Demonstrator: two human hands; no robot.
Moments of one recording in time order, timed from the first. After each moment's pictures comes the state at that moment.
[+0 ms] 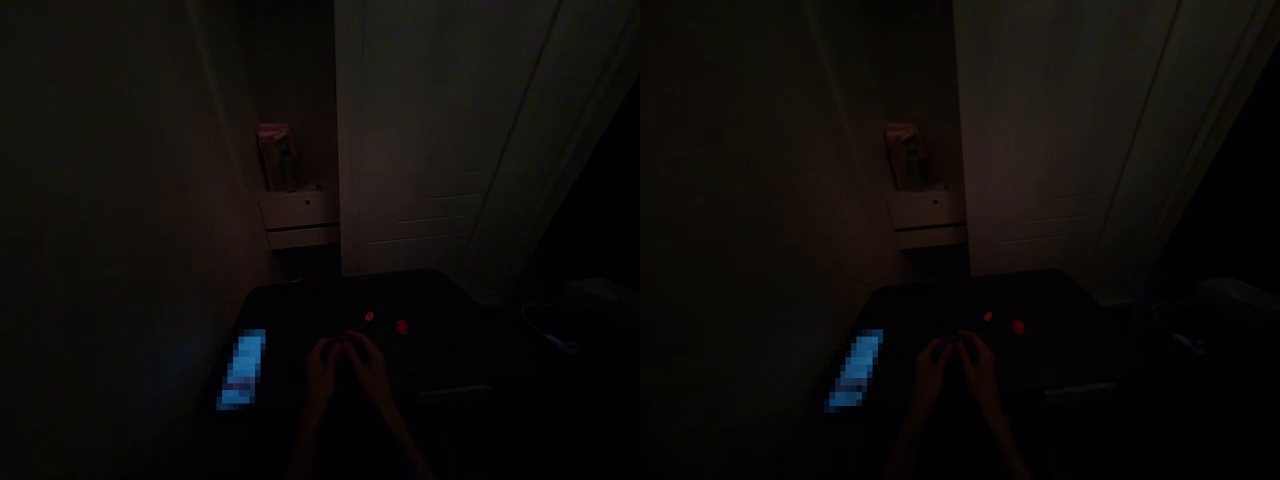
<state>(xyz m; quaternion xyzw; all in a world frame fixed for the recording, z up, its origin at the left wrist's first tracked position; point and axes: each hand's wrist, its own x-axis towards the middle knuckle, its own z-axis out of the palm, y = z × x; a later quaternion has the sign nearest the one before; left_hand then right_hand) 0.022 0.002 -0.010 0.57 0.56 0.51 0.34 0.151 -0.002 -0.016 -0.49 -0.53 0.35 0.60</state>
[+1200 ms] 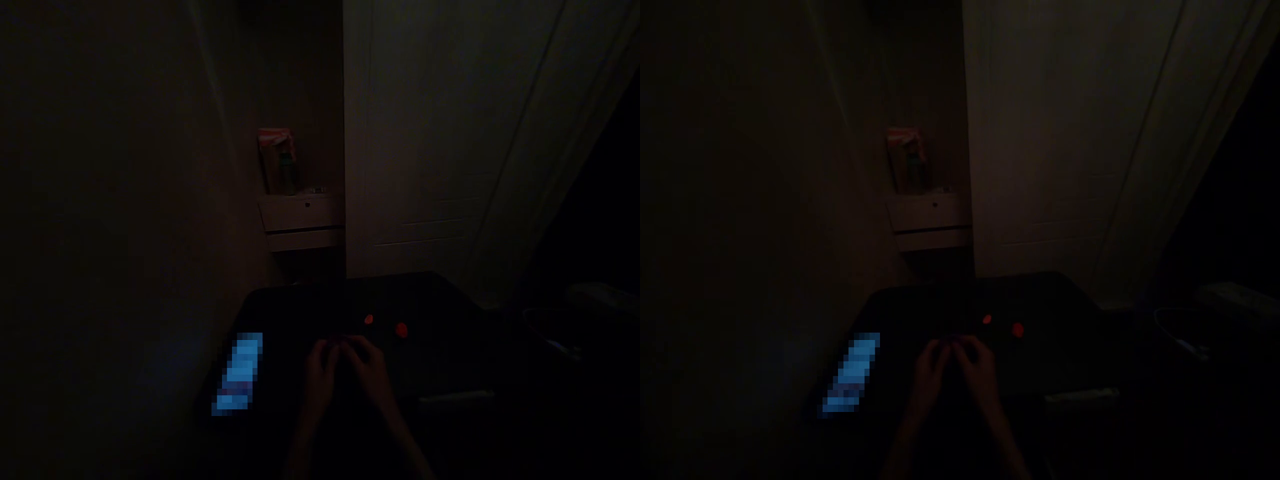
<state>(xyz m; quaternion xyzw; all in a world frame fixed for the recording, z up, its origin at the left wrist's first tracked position) 0.021 0.002 -0.012 0.57 0.51 0.52 0.38 0.151 -0.002 0.001 -0.48 -0.52 0.40 0.59</state>
